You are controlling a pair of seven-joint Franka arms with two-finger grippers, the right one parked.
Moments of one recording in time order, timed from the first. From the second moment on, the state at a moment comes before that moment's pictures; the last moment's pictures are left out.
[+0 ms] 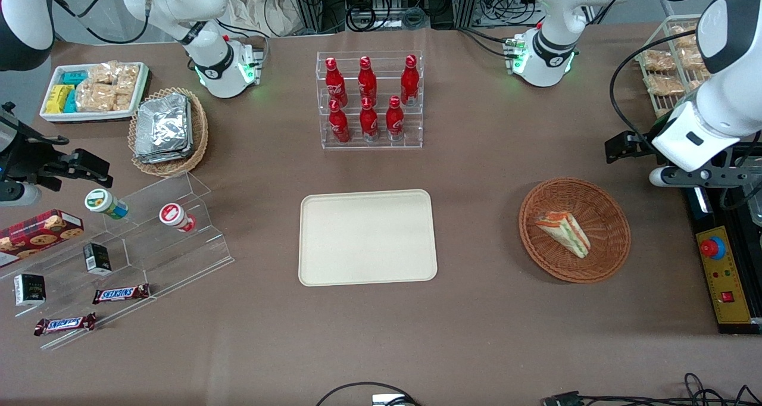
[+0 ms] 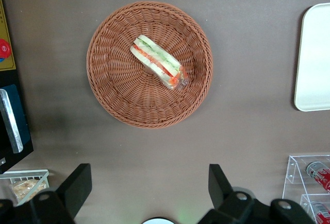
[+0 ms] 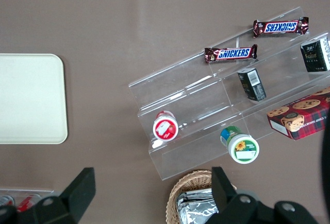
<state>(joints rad) -0.04 0.01 -0.05 -1.70 0.01 1.58 -0.04</state>
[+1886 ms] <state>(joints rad) -0.03 0.22 0.00 -1.71 -0.06 1.65 -0.74</state>
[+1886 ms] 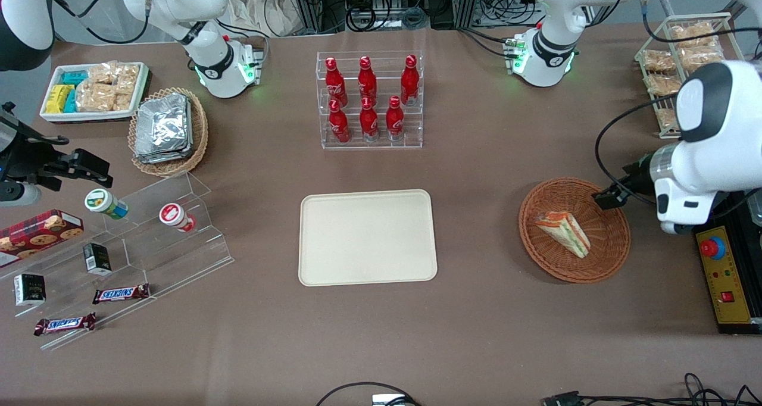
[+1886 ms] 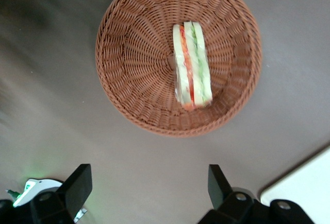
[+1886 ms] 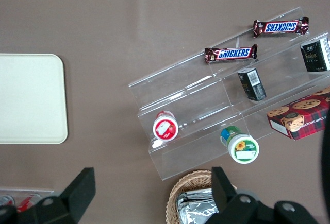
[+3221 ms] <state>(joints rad) -0.04 0.54 0.01 -1.86 -0.14 2.13 -0.74</state>
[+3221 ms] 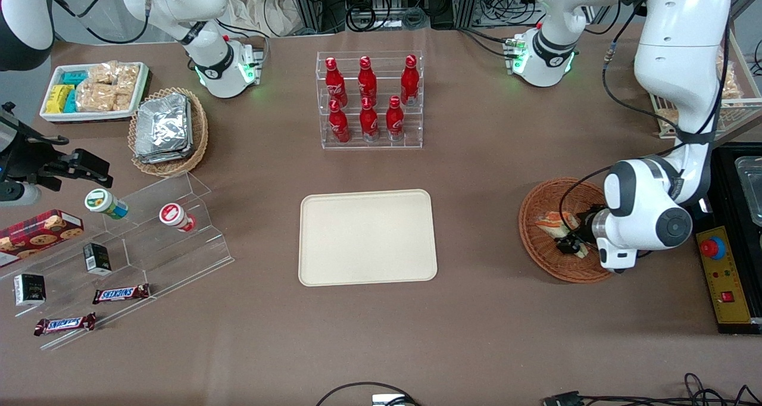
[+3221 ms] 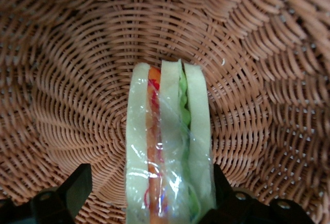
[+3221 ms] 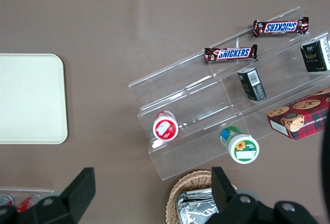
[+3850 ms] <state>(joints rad) -0.04 0.42 -0.02 -1.75 -0.14 1.93 -0.67</state>
